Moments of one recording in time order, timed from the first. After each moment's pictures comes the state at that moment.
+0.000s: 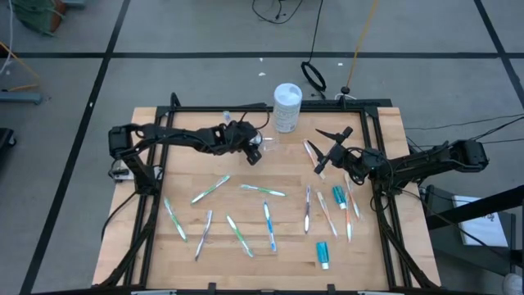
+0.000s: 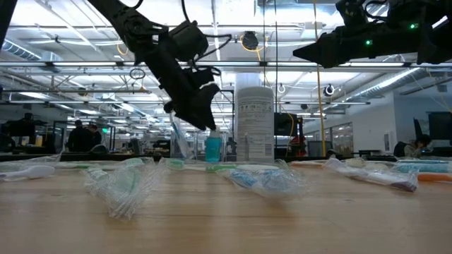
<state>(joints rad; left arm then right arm) 0.30 1.70 1.01 -0.07 -0.23 -0.18 -0.03 1.04 0.26 1.00 0.60 -0.56</state>
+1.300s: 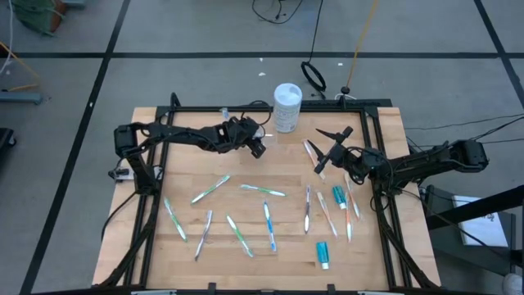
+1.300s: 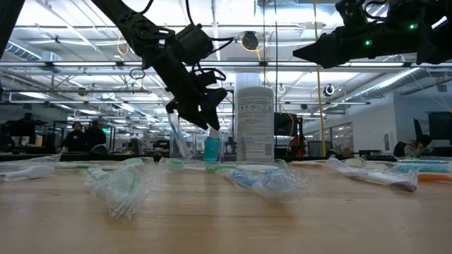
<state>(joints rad) 0.32 1.76 1.05 -0.03 -0.34 -0.23 -0.03 1.04 0.26 1.00 0.60 -0.56</state>
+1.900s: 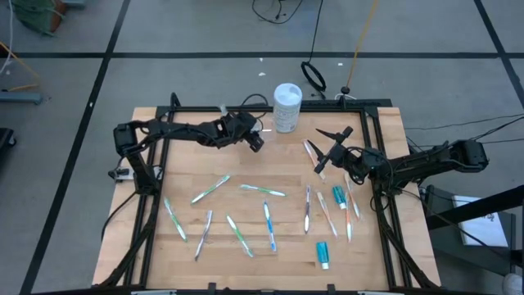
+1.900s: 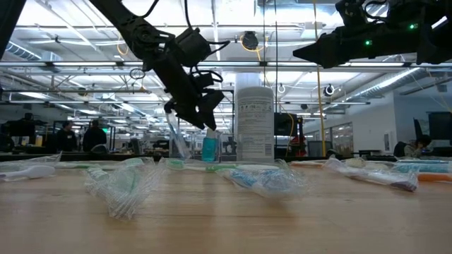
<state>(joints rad) 0.38 1.76 1.06 -0.03 -0.34 -0.19 -0.03 1.04 0.26 1.00 0.60 -0.56</state>
